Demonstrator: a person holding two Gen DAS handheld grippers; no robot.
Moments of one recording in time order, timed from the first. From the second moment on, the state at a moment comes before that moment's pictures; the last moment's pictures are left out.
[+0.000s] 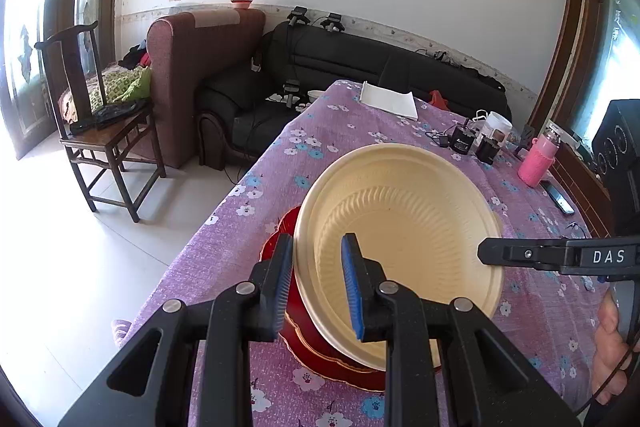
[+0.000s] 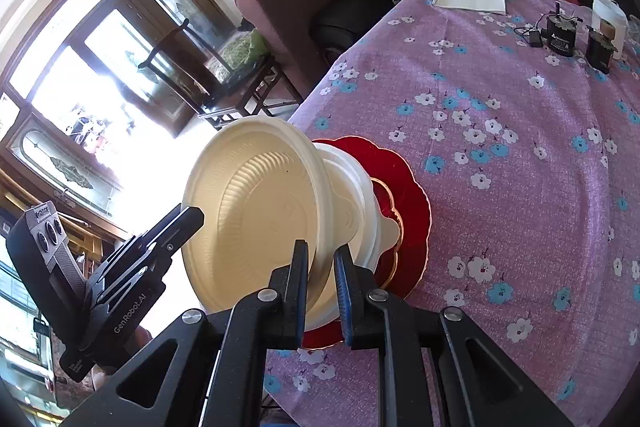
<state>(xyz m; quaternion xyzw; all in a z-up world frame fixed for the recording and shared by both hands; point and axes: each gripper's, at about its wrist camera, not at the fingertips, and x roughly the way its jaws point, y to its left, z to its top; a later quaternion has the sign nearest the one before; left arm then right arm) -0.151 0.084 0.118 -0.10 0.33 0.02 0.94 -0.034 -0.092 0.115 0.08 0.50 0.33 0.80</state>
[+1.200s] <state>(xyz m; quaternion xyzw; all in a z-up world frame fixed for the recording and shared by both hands) -0.145 0.079 0.112 -0.06 0.32 0.04 0.94 -0.026 -0.081 0.113 0.05 0.50 0.31 0.81</state>
